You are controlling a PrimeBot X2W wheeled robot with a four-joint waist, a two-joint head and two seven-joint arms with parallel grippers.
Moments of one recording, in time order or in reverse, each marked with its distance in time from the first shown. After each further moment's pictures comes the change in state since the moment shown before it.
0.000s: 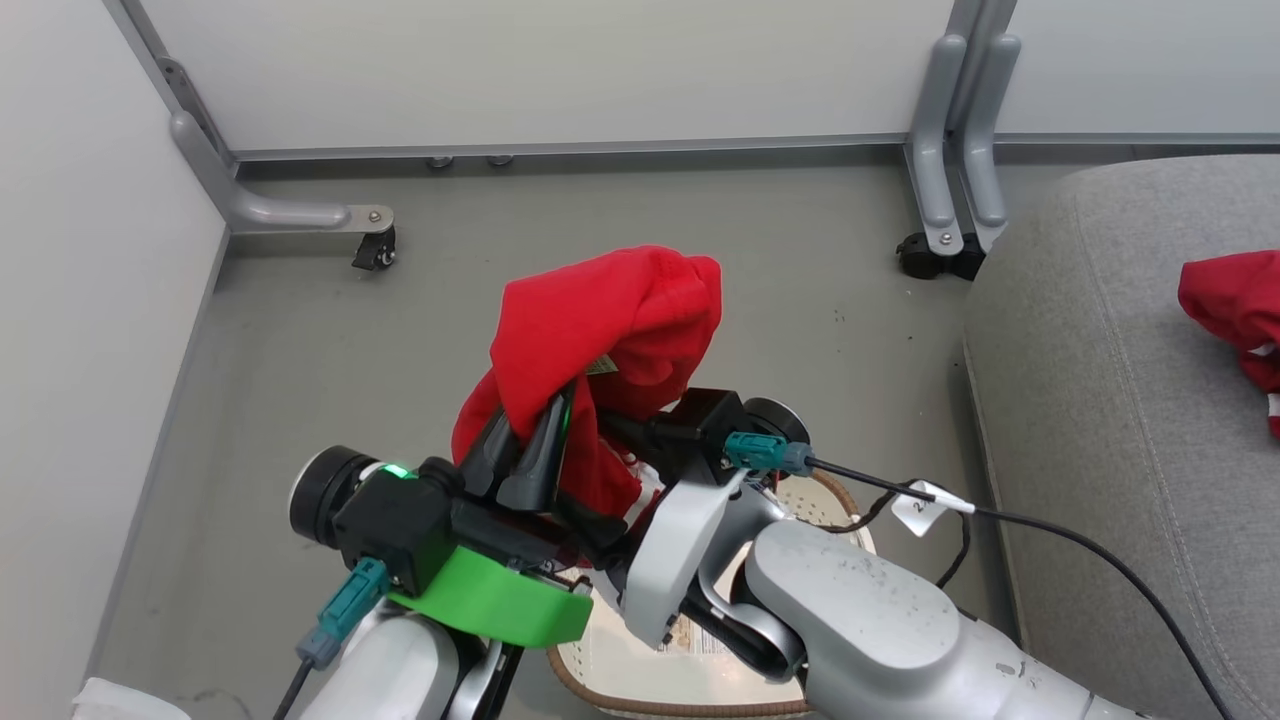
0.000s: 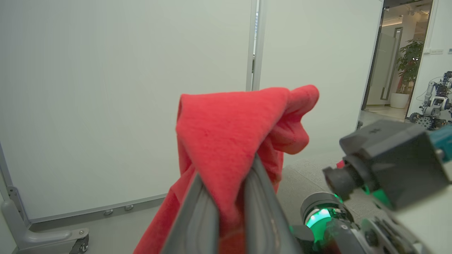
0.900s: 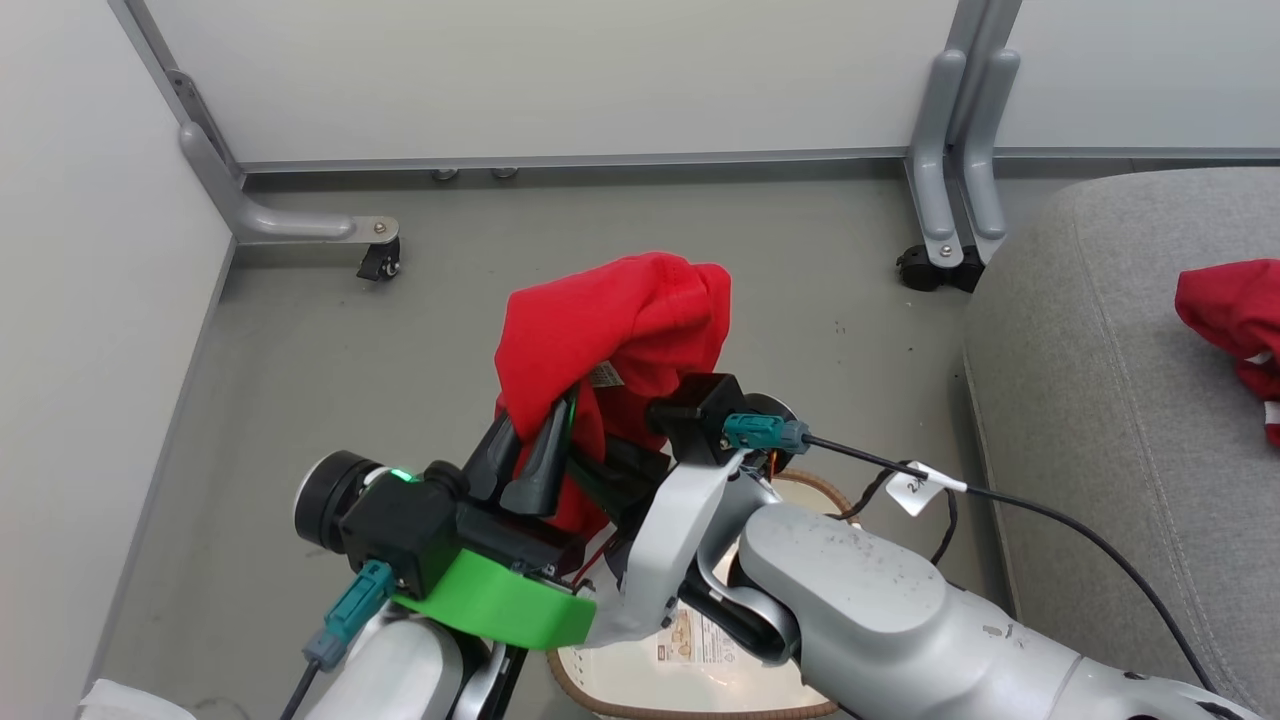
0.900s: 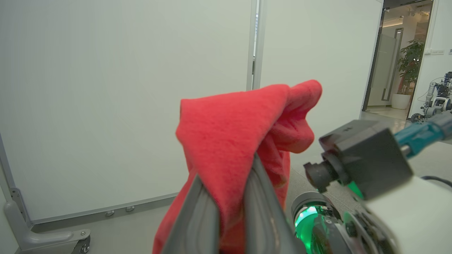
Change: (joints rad) left arm 0.000 -0.001 -0.010 0.014 -0.003 0.005 -0.008; right arm -0.100 0.001 0.134 0.123 0.180 0.000 -0.082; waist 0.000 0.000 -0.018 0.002
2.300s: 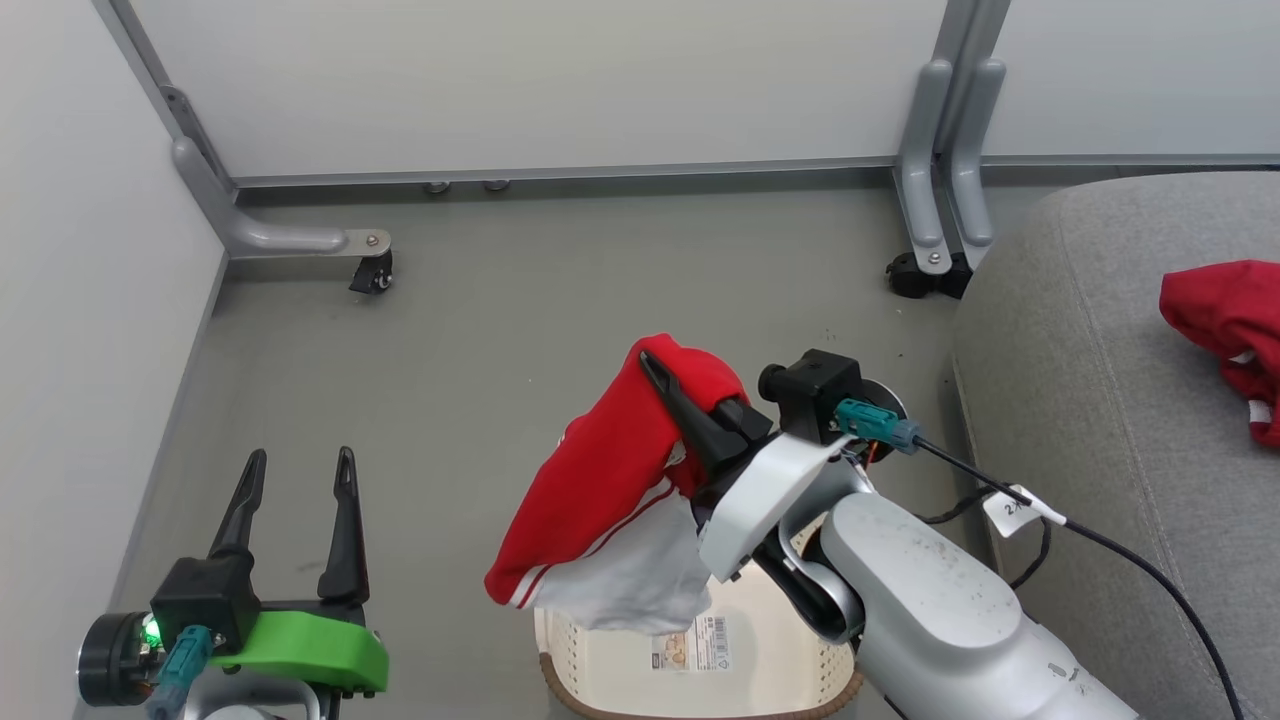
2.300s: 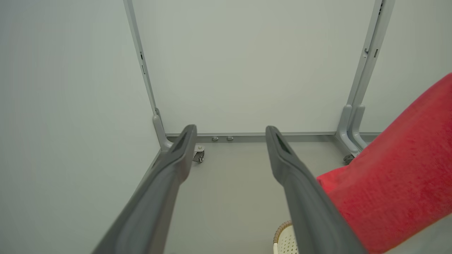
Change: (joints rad) left arm 0.189 0.138 0.233 0.163 -0.033 0.153 -0.011; right arm 0.161 -0.001 -0.370 -0.047 -0.271 0.000 0.007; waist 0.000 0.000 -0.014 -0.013
